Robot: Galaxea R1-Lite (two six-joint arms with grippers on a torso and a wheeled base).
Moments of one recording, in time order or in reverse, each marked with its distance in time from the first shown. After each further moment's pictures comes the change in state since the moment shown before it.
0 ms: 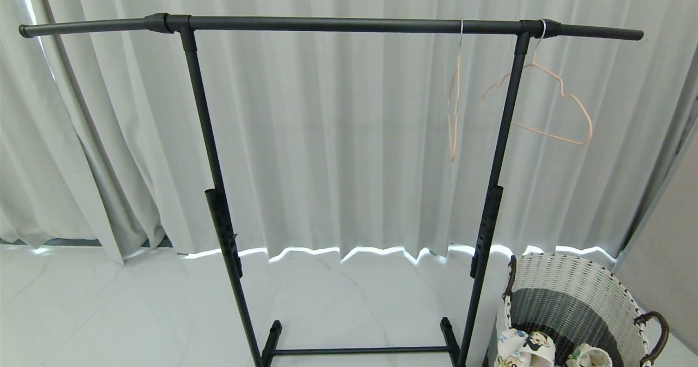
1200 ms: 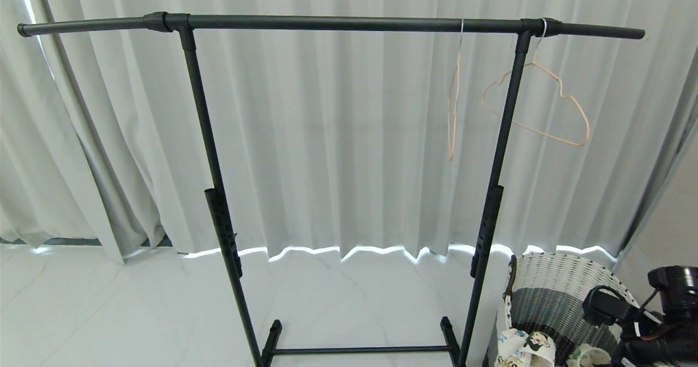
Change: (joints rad) left arm 0.000 0.000 0.000 0.000 0.000 -0.005; right arm -0.308 1.589 -0.085 -0.609 0.105 -0.912
